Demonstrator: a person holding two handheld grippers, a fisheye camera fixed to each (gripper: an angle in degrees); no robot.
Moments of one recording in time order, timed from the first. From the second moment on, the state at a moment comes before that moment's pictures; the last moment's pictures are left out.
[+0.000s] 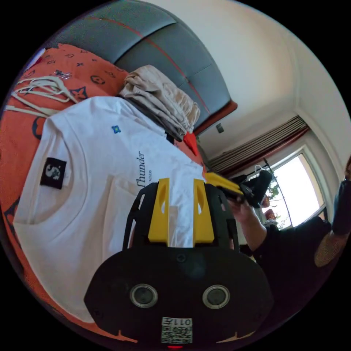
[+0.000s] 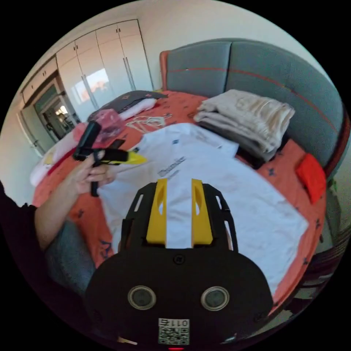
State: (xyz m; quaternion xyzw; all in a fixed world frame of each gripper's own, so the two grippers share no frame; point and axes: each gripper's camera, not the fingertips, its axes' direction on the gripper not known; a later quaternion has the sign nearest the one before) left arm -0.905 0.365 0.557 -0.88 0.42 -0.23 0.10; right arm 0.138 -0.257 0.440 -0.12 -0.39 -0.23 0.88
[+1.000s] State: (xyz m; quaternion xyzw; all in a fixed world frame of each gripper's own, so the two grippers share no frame) left arm -0.877 0.339 0.505 -0.88 0.47 -0.01 0.11; right arm 0.078 -0.412 0.423 -0.09 -0.49 -0.19 0.85
